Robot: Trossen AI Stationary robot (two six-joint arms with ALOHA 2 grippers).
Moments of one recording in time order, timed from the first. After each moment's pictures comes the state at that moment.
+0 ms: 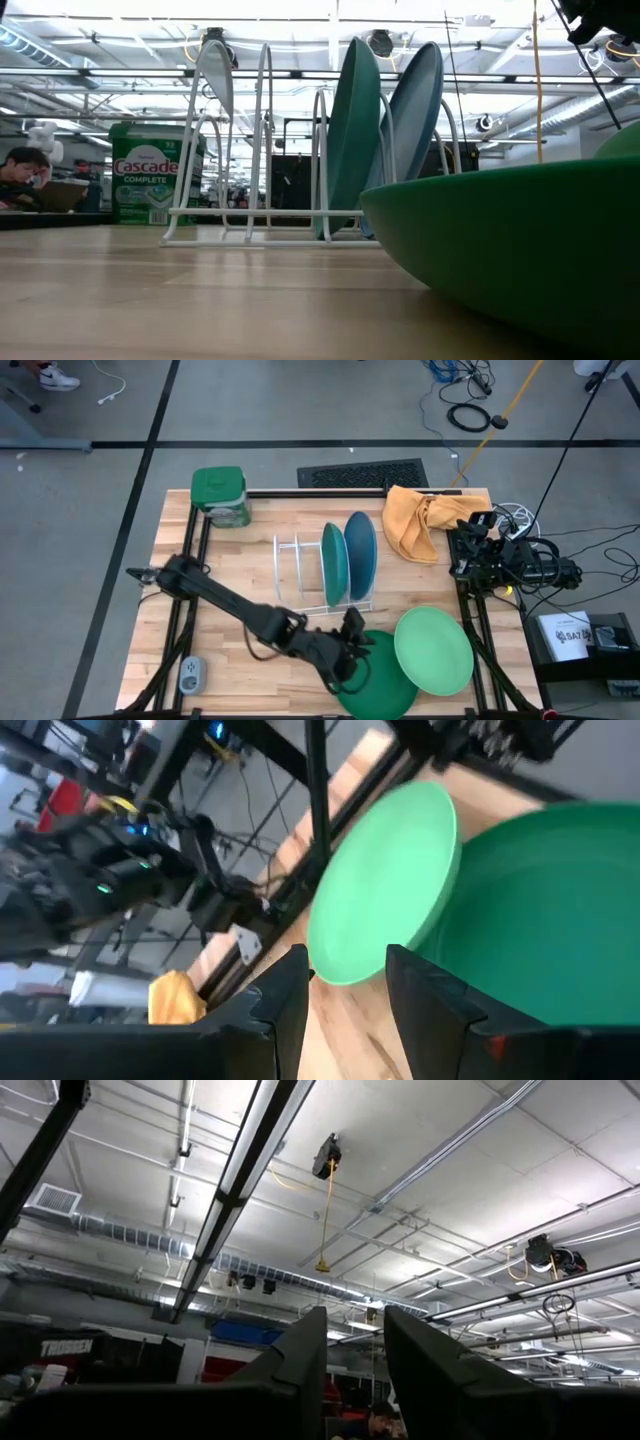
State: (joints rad) left arm -0.47 2.01 1.84 -0.33 -0.42 0.69; right arm 0.06 0.01 0.05 0.83 0.32 -0.45
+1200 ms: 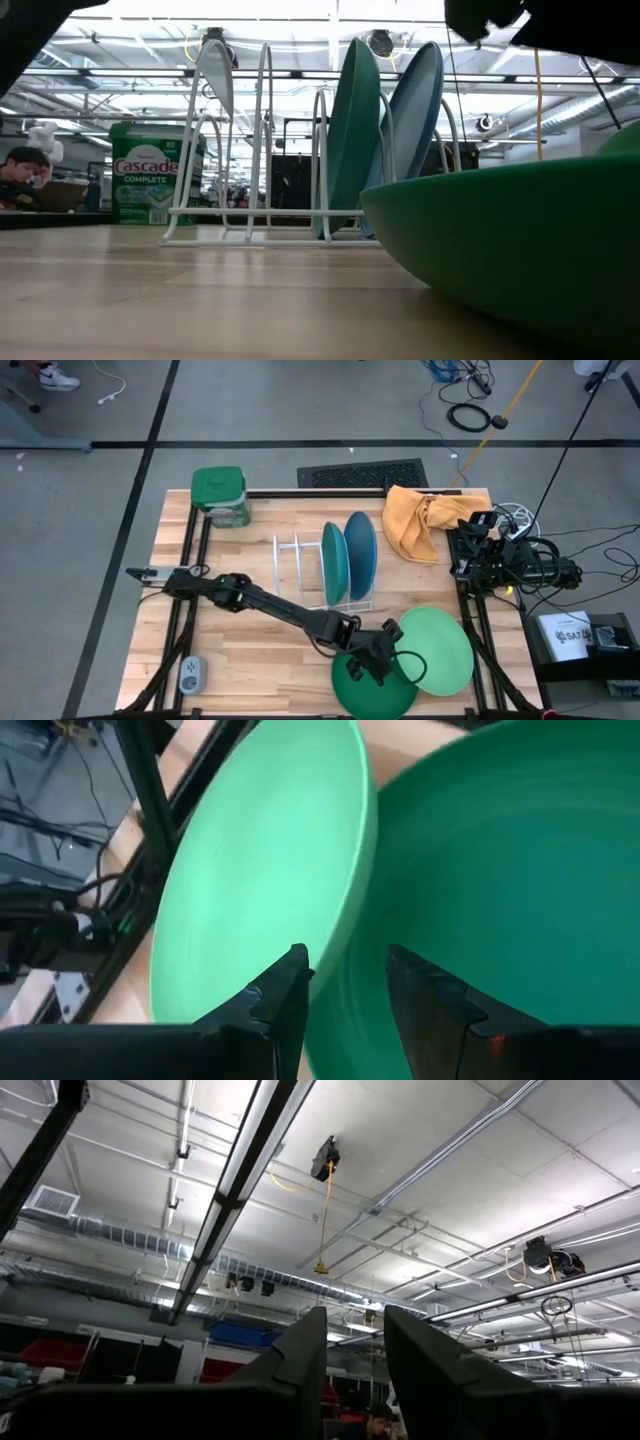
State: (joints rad) left arm -0.35 2.47 2.28 -0.53 -0.09 0.71; right arm 0.06 0.01 0.05 0.84 0.32 -0.46
